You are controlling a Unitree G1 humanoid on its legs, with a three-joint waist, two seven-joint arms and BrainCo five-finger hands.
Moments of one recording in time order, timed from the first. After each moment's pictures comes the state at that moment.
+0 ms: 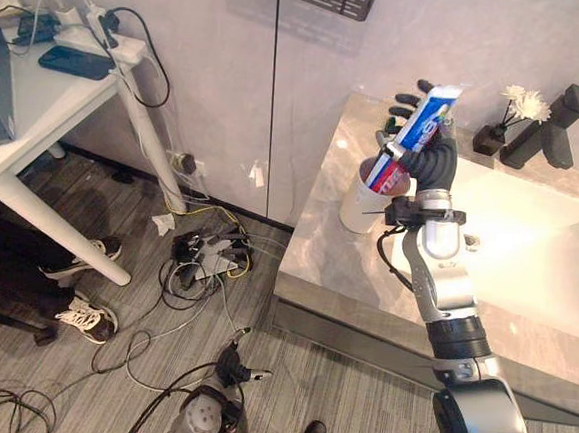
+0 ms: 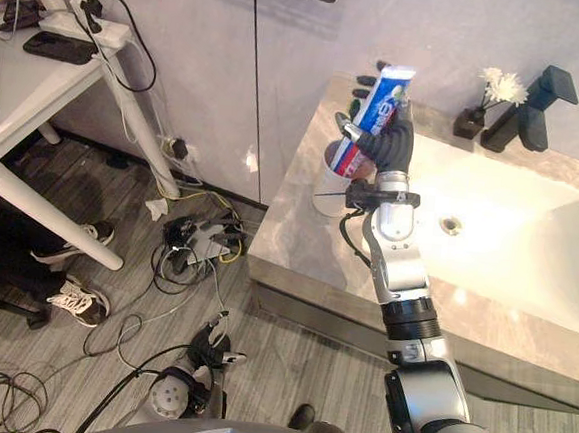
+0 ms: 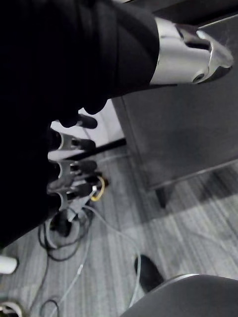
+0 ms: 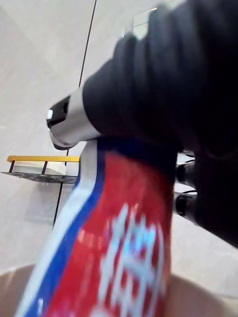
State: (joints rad) left arm 0.18 0.15 -0.27 0.58 0.40 -0.15 0.21; right arm -0.55 -0.22 0.08 0.11 0.18 -0.19 -0.22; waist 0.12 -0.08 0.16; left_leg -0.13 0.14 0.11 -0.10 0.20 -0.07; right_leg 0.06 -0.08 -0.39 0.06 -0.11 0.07
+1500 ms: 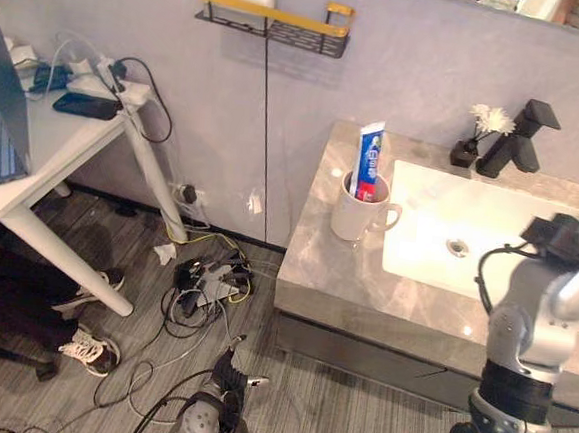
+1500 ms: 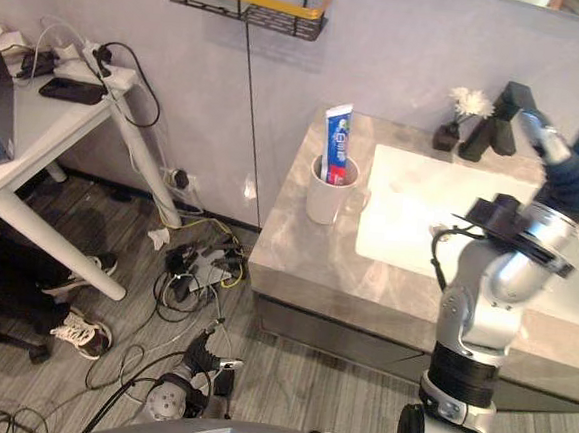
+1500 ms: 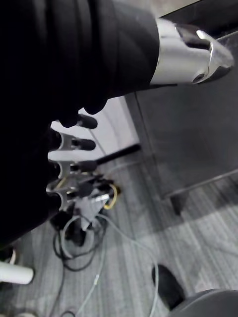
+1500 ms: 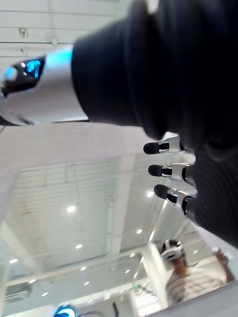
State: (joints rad) left arm 0.19 0.12 -0.20 0.61 0.44 -0.15 0.18; right arm -0.29 -0.22 -0.45 -0.40 0.29 -0.34 -0.31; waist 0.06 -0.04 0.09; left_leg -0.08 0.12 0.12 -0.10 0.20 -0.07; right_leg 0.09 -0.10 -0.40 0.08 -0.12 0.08
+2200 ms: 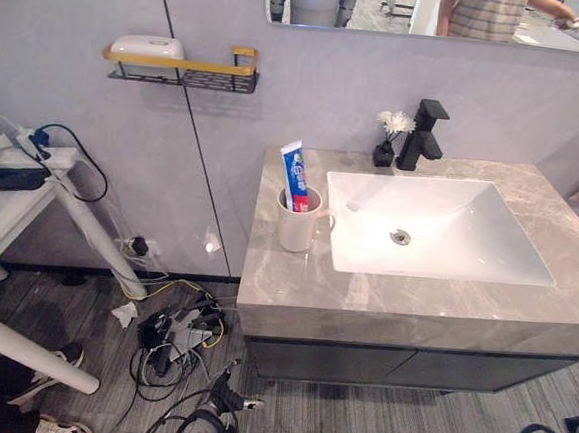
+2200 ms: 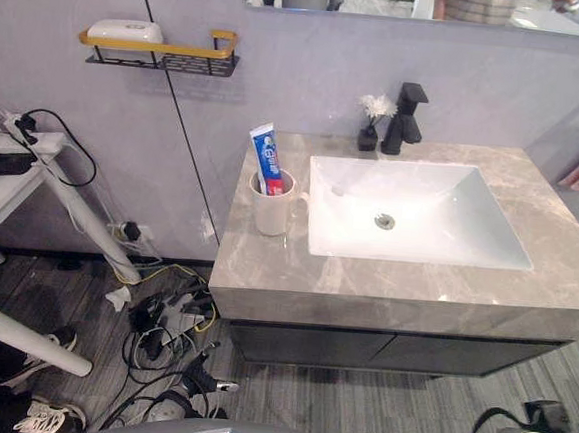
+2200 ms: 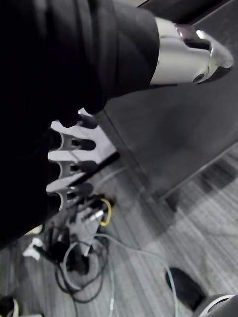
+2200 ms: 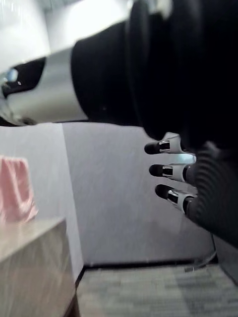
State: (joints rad) left arm 0.19 0.07 -0.16 0.75 0.52 -0.15 0.18; right arm 0.23 0.06 -0.80 -0.02 0.26 -0.28 -0.49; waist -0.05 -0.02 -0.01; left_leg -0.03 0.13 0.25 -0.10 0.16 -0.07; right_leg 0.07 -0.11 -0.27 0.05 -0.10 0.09
